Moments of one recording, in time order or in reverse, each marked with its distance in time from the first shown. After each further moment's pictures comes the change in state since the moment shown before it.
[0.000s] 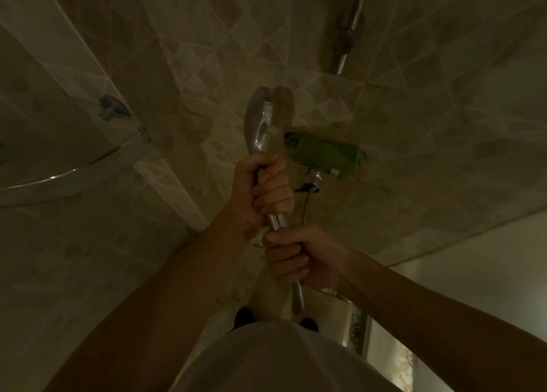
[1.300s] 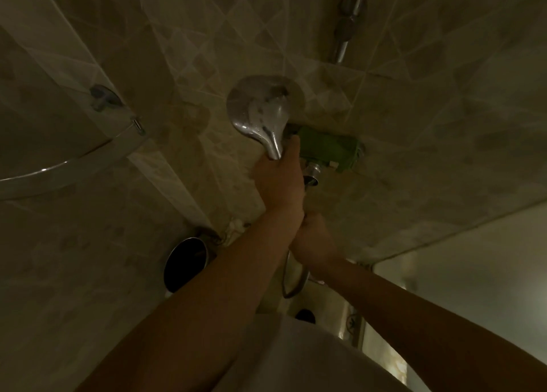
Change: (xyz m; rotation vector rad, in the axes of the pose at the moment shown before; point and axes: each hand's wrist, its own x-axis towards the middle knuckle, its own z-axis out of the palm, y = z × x) left_hand 0.047 -0.038 0.025 0.794 1.326 0.589; right_hand 0.017 0.018 -0.017 -0.767 1.148 -0.323
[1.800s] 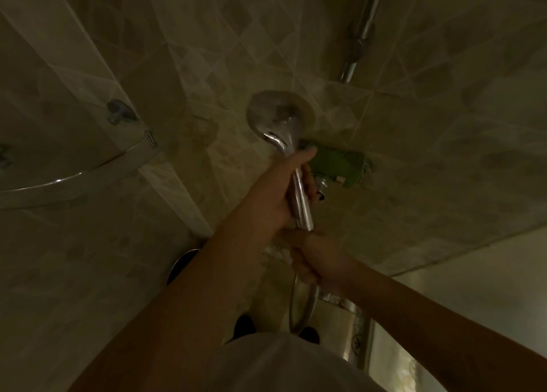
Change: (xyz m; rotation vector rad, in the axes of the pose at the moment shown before) left_hand 0.022 0.022 -0.027 -0.205 -0.620 -0.399; right_hand 0.004 -0.005 -0.009 0.365 -0.323 0.296
